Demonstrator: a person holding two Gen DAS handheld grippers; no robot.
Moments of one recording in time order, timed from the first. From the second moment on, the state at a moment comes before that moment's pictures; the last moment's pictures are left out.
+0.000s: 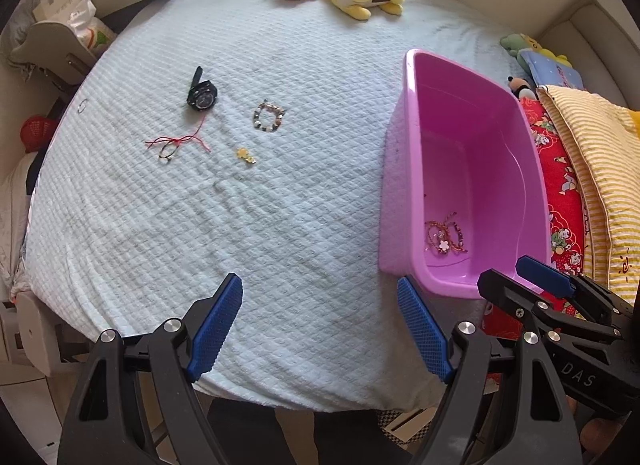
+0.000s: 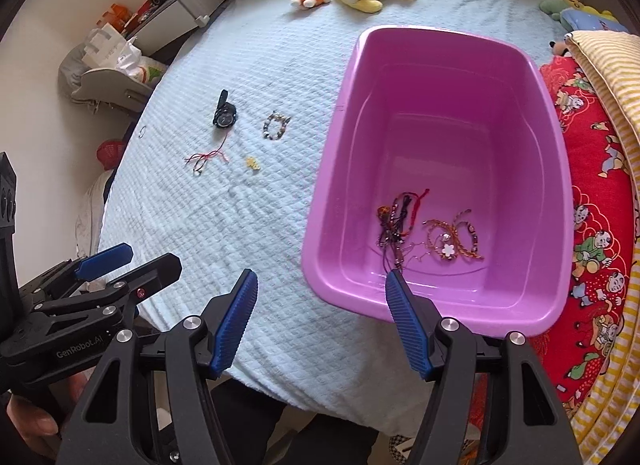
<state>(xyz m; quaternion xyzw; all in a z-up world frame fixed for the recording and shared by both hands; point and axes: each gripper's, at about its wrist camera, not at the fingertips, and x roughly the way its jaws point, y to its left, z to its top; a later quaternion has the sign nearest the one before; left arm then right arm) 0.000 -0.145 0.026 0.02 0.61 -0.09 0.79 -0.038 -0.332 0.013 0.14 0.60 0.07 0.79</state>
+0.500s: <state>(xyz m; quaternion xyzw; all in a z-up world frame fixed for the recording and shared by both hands) -0.003 0.031 0.028 0.01 0.58 -0.11 0.81 -0.041 -0.163 0.013 0.14 0.59 0.05 0.79</state>
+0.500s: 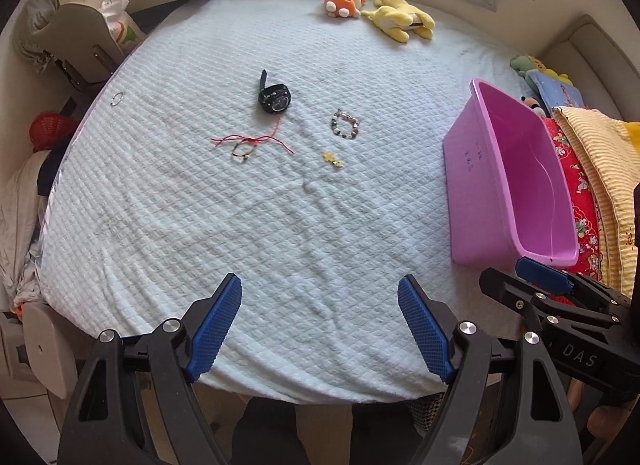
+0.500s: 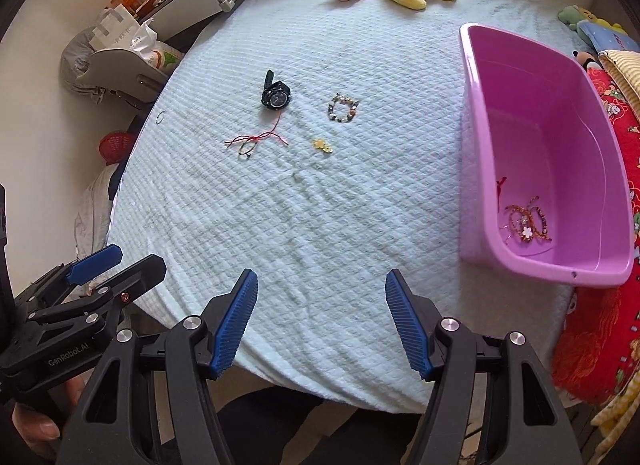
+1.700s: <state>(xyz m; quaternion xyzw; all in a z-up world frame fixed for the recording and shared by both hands) 0.156 0.132 -0.111 0.02 0.53 -0.08 0.85 0.088 -0.078 -0.115 0.10 0.52 0.00 0.85</state>
